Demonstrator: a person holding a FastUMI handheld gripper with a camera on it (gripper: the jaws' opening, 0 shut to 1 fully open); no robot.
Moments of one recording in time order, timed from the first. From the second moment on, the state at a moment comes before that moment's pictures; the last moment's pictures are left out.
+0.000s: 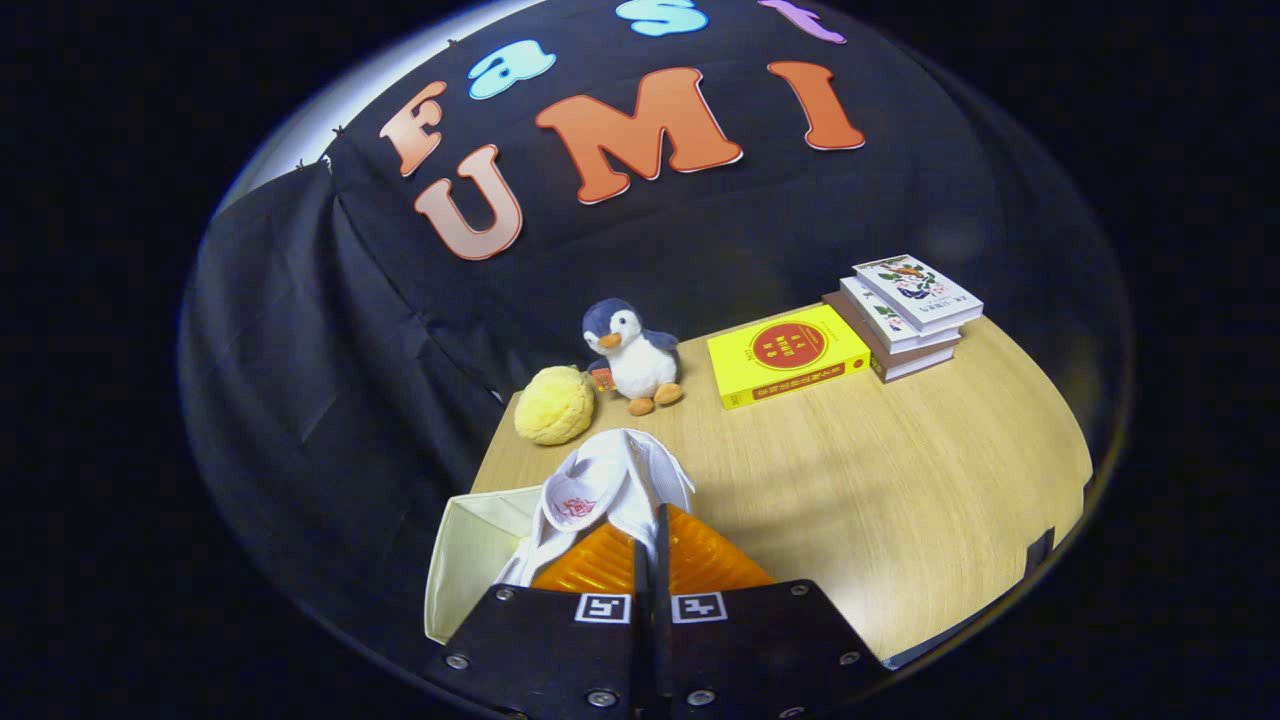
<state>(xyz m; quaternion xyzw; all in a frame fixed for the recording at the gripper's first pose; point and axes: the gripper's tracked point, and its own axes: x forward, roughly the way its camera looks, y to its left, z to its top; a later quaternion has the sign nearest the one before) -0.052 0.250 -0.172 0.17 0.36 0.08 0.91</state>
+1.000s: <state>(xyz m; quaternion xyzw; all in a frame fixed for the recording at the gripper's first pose) -0.091 0.398 -0.234 0.10 0.47 0.10 0.87</state>
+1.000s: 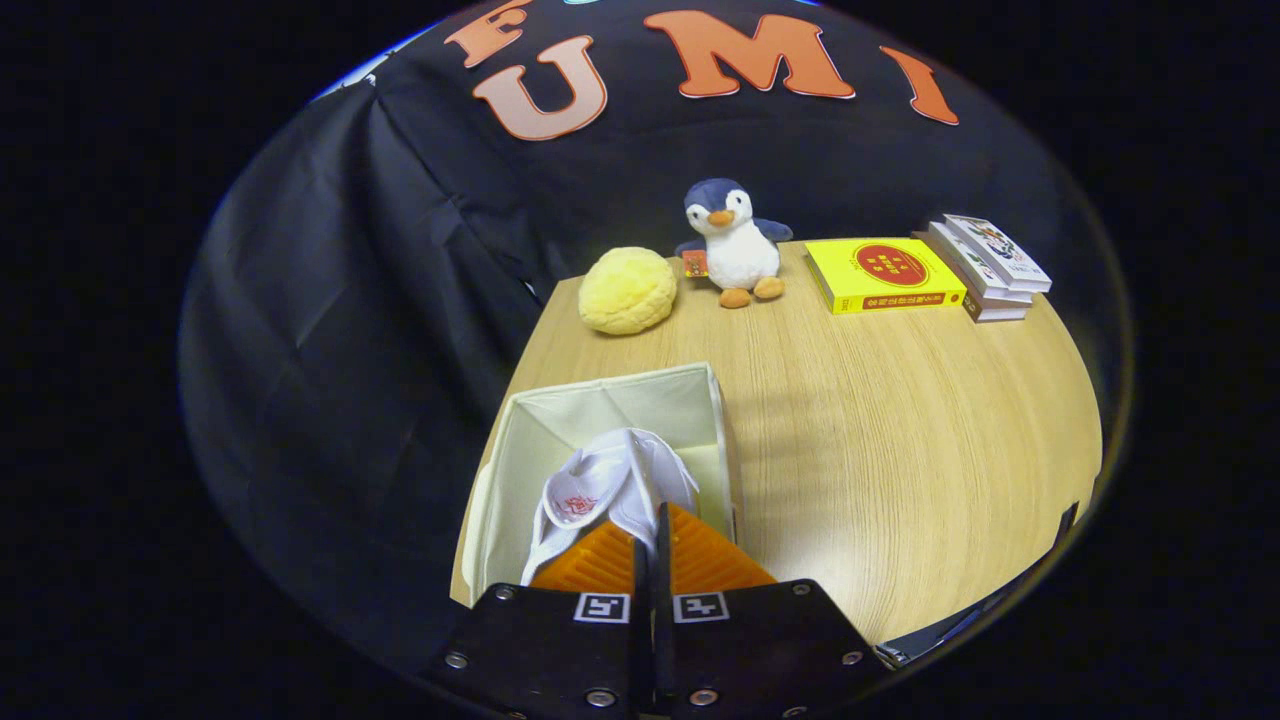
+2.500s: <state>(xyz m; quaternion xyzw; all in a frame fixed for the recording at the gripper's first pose) -0.033 0.306 -0.171 0.03 0.31 0.12 0.94</state>
